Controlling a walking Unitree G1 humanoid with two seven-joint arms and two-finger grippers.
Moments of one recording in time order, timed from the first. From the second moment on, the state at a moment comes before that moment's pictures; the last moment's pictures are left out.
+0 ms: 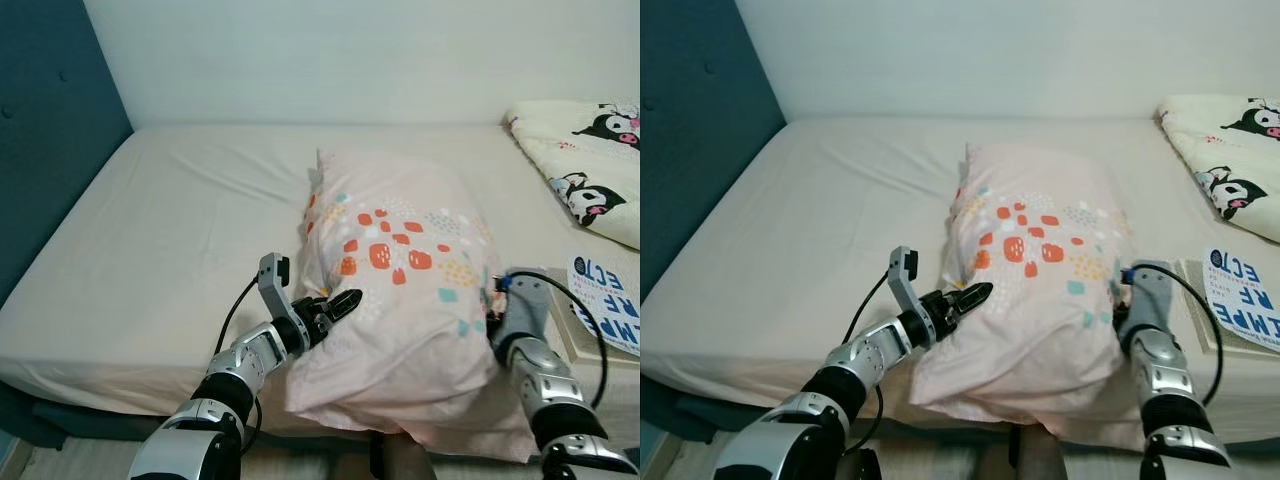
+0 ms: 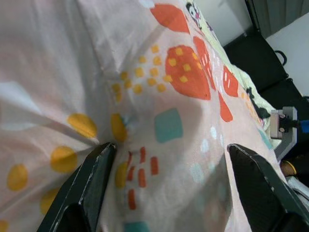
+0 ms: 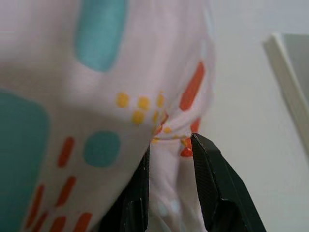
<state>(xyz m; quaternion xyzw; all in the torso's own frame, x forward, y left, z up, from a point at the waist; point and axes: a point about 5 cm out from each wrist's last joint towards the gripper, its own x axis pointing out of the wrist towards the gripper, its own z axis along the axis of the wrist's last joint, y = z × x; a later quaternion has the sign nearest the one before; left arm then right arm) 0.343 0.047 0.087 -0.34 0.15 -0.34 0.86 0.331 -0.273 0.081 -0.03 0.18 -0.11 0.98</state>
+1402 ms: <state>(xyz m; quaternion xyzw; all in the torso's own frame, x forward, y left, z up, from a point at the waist) 0.330 0.054 0.069 -0.31 0.14 -0.30 0.89 0.343 -0.216 0.093 -0.02 0.13 0.01 0.99</state>
